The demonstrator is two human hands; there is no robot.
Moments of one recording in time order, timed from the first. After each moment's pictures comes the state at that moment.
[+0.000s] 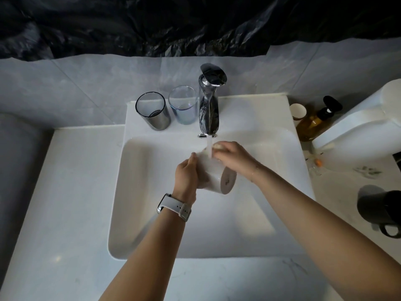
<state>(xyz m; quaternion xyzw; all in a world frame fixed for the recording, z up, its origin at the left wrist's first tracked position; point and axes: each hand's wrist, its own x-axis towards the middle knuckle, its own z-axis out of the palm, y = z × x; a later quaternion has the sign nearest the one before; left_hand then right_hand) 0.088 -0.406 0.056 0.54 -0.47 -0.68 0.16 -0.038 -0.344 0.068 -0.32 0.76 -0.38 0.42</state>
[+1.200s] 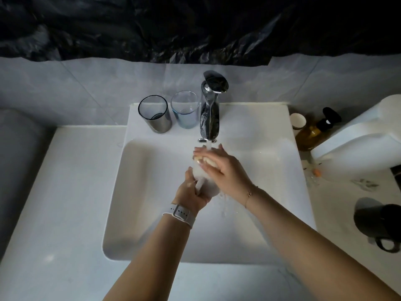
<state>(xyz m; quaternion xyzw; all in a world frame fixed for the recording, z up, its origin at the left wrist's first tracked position) 0.084 -0.393 0.050 0.56 -0.07 -0.81 0.13 -0.010 -0.330 0.072 -0.52 0.70 -0.42 0.23</state>
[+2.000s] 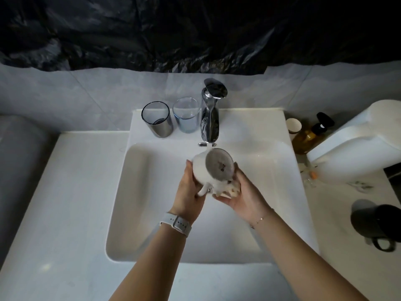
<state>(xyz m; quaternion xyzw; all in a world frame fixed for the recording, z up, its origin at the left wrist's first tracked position) 0.119 -0.385 0.053 0.40 -0.51 -0.74 0.20 -0.001 -0.286 0.064 0.01 0.49 -0.65 0.58</state>
